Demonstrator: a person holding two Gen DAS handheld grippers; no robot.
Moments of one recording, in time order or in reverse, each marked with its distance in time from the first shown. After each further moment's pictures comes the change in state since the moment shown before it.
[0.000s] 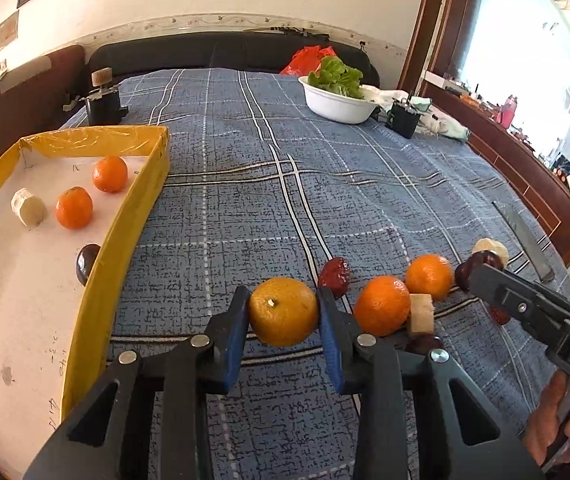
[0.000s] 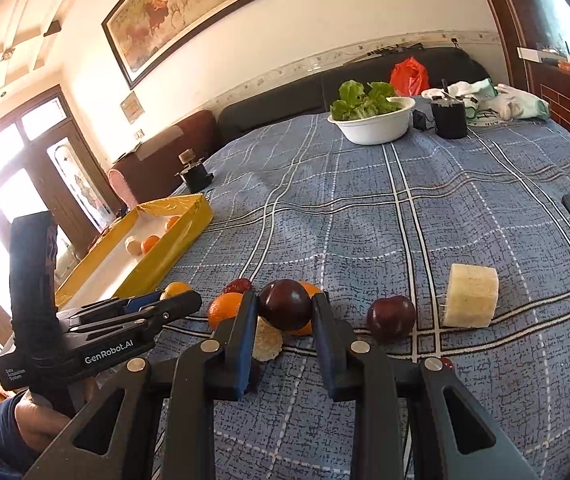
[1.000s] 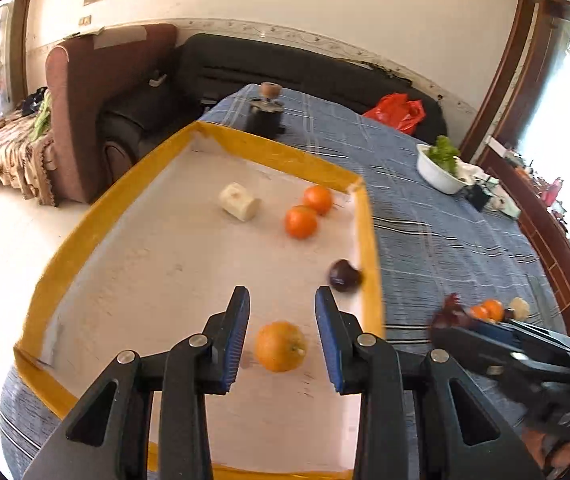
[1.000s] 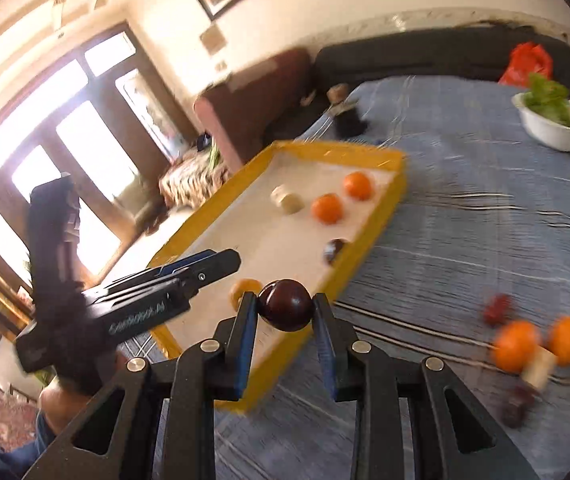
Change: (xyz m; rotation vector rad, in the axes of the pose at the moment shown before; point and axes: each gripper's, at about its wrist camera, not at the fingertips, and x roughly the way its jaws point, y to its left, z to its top) left arm -0.099 0.154 -0.001 -0.235 -0.058 0.134; right arm 0.081 0.182 0.020 -0.145 0.257 0.255
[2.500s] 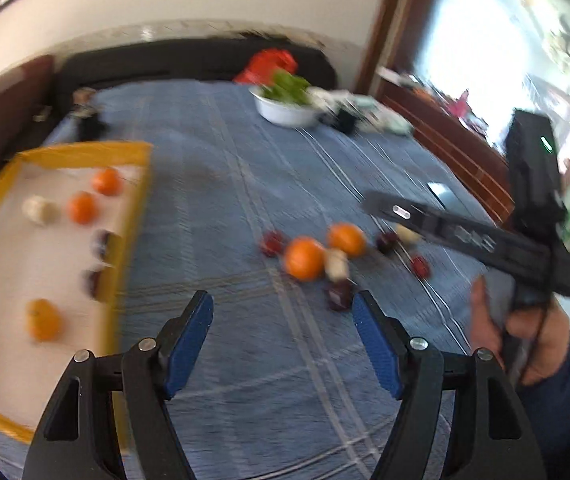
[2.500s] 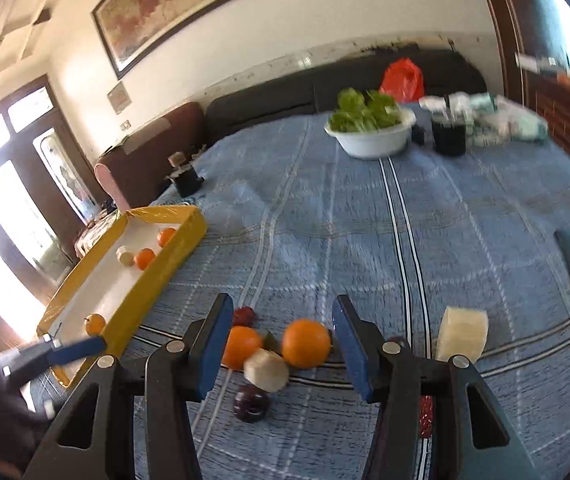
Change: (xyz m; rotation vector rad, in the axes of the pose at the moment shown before) left arm 0.008 -0.169 -0.056 0.315 0.110 -0.278; right arm -0.113 -0.146 -0.036 0.174 -0.202 -0.312
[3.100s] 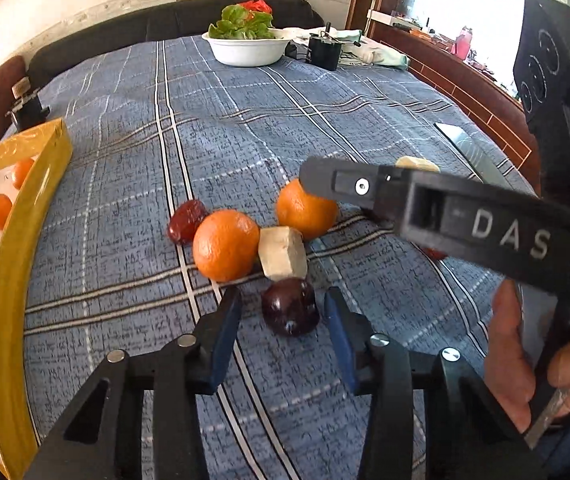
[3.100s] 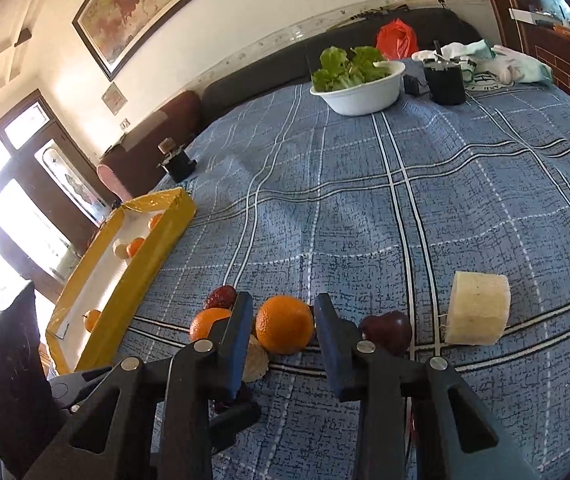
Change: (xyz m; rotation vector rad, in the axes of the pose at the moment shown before) left arm 0.089 -0.049 0.005 0.076 0.146 0.063; right arm 0.022 -0.026 -0.012 0.079 0.077 0.058
